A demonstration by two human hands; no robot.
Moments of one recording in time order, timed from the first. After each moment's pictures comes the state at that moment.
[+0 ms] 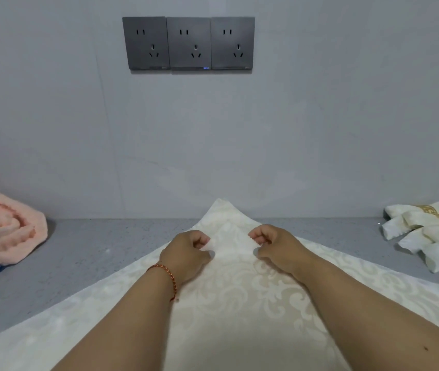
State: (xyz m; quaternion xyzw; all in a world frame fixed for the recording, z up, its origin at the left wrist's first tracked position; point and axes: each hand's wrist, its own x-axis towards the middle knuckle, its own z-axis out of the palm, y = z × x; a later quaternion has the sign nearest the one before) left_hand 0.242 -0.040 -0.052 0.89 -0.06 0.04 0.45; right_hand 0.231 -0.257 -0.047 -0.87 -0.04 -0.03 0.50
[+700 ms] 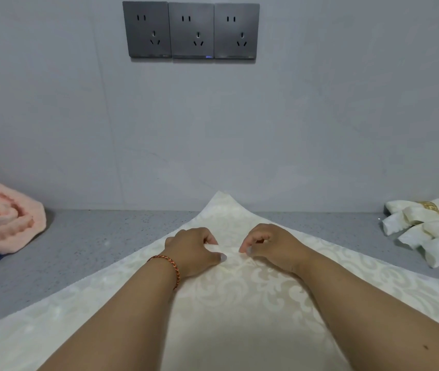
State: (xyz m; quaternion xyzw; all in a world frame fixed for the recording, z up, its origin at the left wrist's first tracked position) left_hand 0.227 -0.047 -0.038 0.95 -0.11 0.01 0.28; right_hand 0.219 -0.253 -0.043 -0.90 -0.12 -0.01 0.42
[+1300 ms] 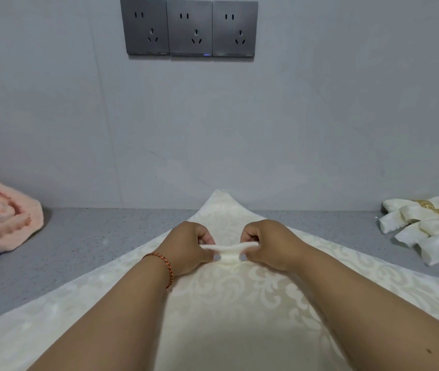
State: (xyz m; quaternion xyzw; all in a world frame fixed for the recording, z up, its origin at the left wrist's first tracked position) left_hand 0.226 -0.041 -0.036 0.92 -0.15 0.03 0.36; right_hand 0.210 -0.246 -0.028 -0.95 -0.16 -0.04 0.28
